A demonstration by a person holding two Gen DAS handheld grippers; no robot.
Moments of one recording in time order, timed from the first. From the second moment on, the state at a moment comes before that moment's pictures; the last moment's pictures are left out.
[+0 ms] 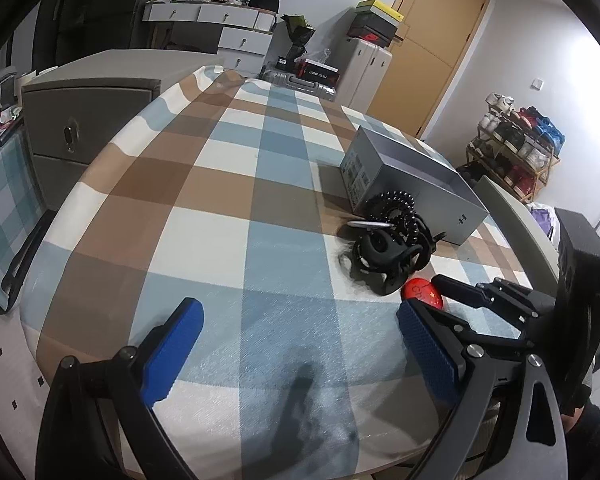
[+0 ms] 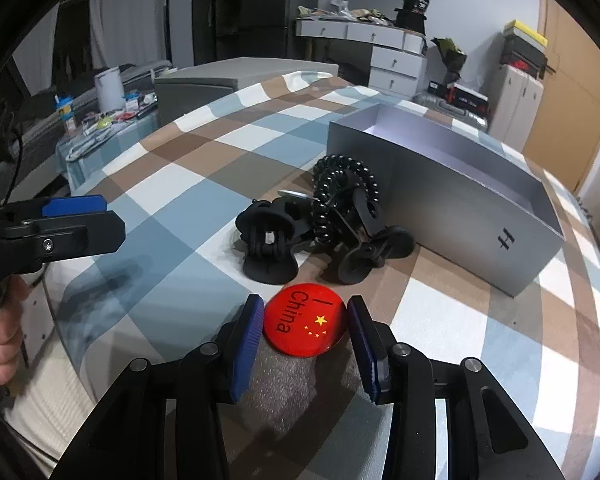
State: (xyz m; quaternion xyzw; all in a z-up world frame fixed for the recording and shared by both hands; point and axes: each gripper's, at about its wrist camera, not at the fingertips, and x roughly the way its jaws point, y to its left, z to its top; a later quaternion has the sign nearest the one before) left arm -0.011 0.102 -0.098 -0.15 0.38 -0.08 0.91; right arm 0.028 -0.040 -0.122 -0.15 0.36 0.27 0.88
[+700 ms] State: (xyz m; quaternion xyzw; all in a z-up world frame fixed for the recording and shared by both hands) left arm 0.013 0.066 -0.086 -0.12 0.37 -0.11 0.91; right arm 0.028 -0.105 -0.105 -0.03 0.35 0.26 0.90
